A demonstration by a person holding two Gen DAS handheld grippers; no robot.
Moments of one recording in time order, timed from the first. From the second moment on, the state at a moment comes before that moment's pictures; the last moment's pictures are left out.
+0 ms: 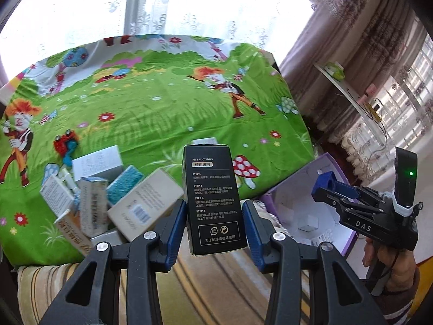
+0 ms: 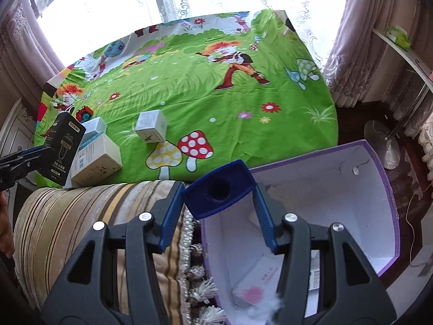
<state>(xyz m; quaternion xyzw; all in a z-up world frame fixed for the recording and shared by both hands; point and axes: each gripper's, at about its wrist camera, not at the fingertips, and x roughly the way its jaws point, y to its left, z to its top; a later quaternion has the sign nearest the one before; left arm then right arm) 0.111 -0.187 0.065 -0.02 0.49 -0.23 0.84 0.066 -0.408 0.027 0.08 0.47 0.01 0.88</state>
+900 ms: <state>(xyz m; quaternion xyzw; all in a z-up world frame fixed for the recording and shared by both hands) 0.074 -0.341 0.036 0.01 0.55 -0.37 0.75 0.028 -0.504 0.033 0.12 0.43 -0.11 0.89</state>
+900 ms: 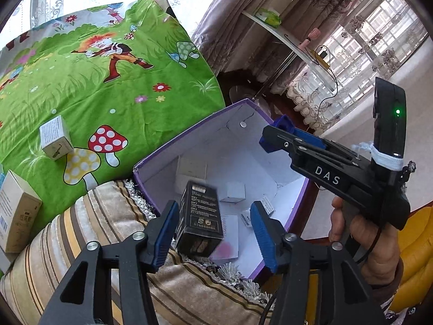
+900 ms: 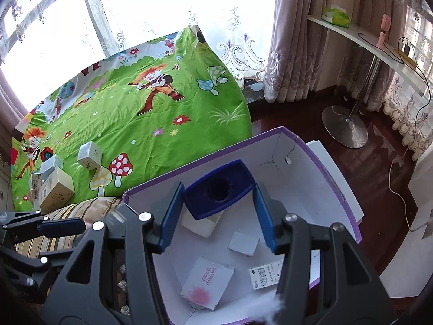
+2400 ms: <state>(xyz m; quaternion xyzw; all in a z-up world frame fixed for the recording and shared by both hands) 0.101 -0.085 0.035 -0.11 0.50 -0.19 0.84 0.063 -0.392 0.053 0.07 0.45 0.00 0.89</state>
